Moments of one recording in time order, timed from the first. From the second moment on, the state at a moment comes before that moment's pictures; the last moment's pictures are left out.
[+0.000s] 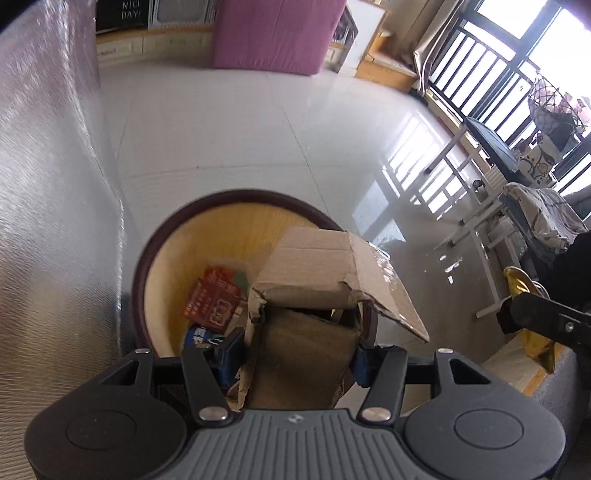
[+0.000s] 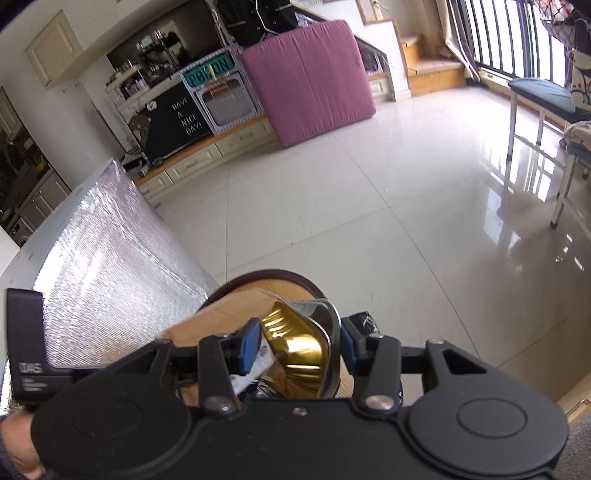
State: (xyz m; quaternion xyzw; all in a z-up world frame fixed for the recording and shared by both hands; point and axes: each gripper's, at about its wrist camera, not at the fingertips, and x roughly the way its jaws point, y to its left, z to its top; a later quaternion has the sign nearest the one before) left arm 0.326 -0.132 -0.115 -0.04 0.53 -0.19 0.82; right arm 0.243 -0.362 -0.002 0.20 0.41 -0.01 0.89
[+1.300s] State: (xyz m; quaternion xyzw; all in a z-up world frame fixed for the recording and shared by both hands) left arm 0.408 -0.142 -0.254 0.03 0.58 -0.17 0.80; right arm 0.359 -0.328 -0.094 0.15 0.50 0.03 0.85
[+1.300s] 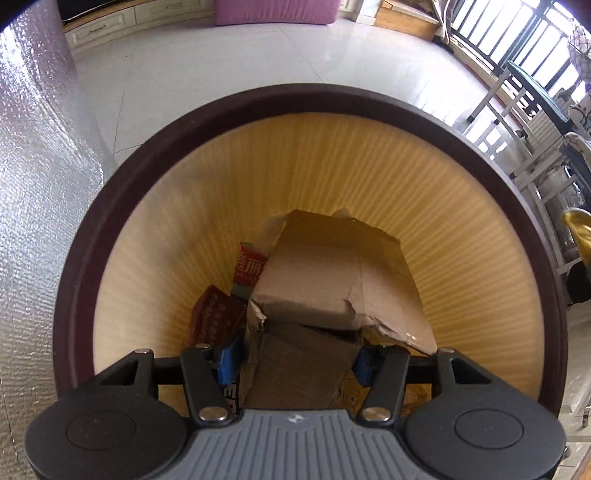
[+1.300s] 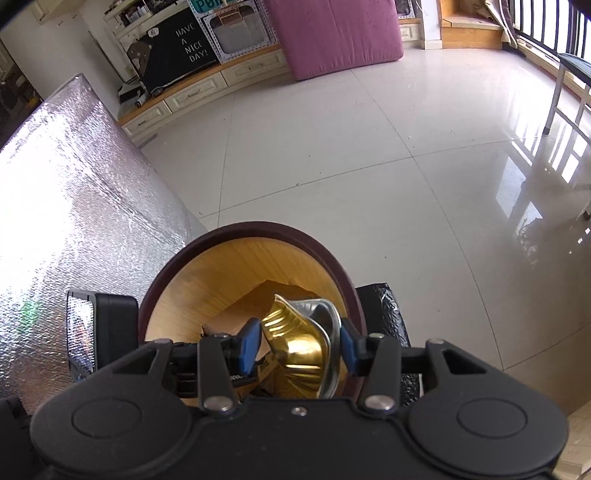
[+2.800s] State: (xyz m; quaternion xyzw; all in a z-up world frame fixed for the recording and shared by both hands) left arm 0.333 -0.113 -0.155 0.01 0.56 -0.12 0.82; right arm 0.337 -0.321 -0.058 0.11 0.51 0.05 0.85
